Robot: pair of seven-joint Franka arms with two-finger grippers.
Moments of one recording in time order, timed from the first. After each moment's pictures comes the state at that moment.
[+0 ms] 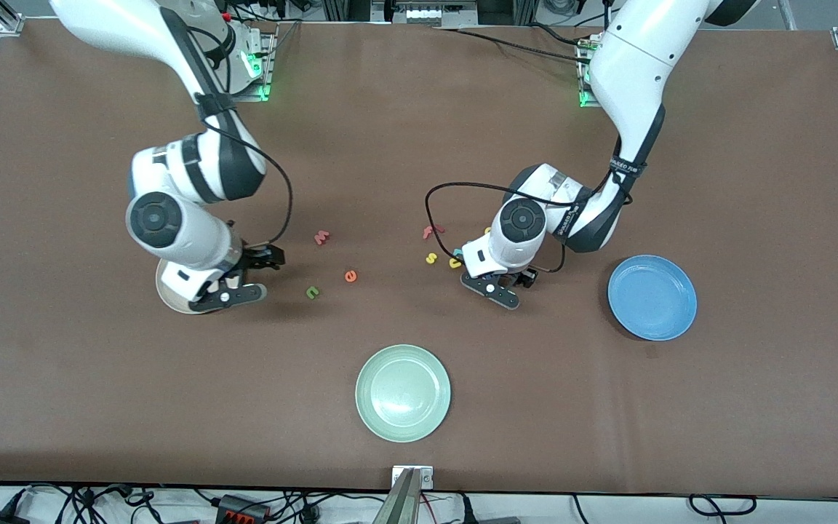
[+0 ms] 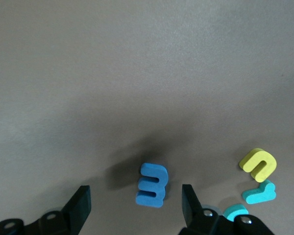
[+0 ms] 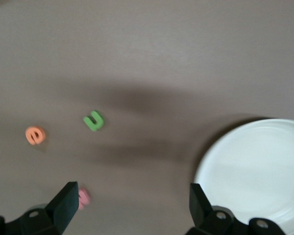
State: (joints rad) left arm -0.42 0.70 -0.14 -1.71 0.12 2.34 -0.14; right arm 0.38 0.46 -0.04 -1.77 0.04 2.15 0.16
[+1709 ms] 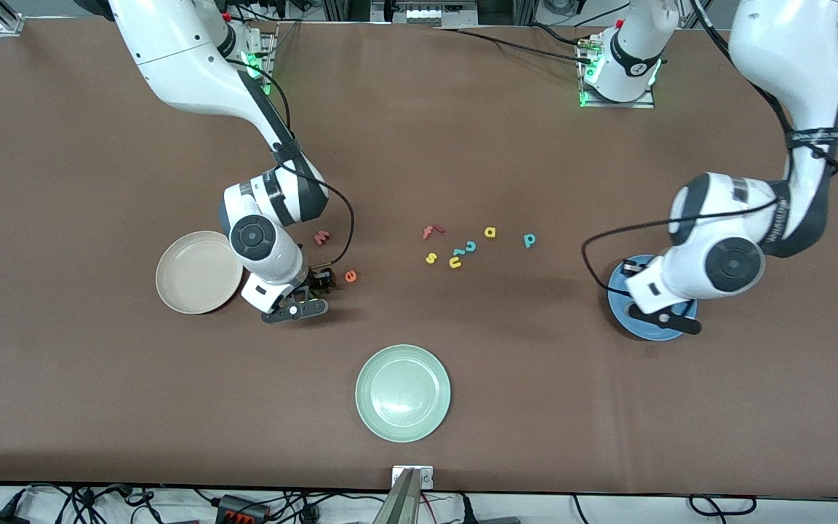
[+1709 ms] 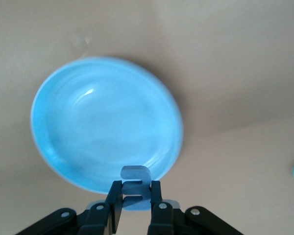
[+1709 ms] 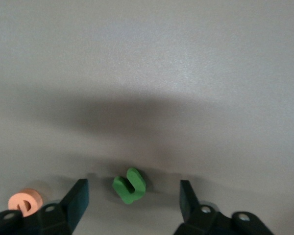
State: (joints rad) left arm 0.01 0.51 -0.11 -1.71 0.14 1.92 0.07; right arm 0.47 0.70 -0.05 -1.72 0.04 2.42 0.16
